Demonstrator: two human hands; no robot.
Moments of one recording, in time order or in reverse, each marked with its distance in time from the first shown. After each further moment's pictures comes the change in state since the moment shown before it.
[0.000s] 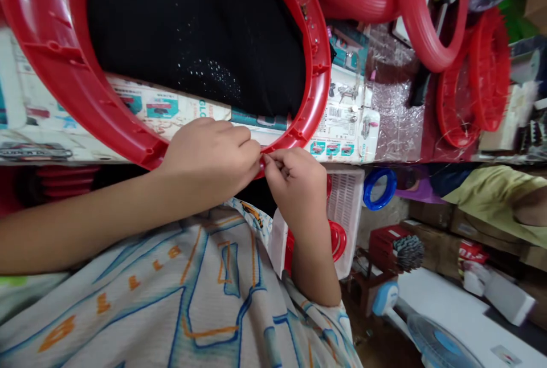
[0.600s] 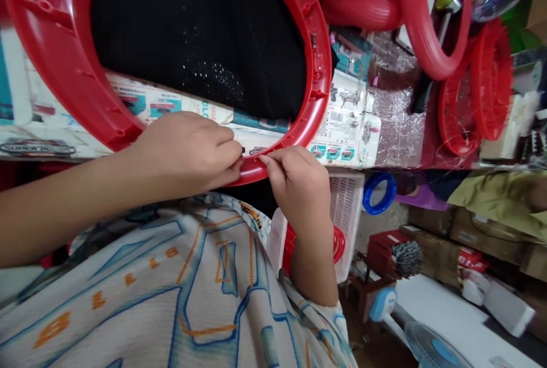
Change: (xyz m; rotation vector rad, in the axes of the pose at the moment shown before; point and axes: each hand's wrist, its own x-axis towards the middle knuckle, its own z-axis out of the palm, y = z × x) left_hand -0.011 -0.030 -0.003 0.141 -0.112 0.188; right_hand 0.009 0.005 -0.003 -0.096 -0.014 -0.195
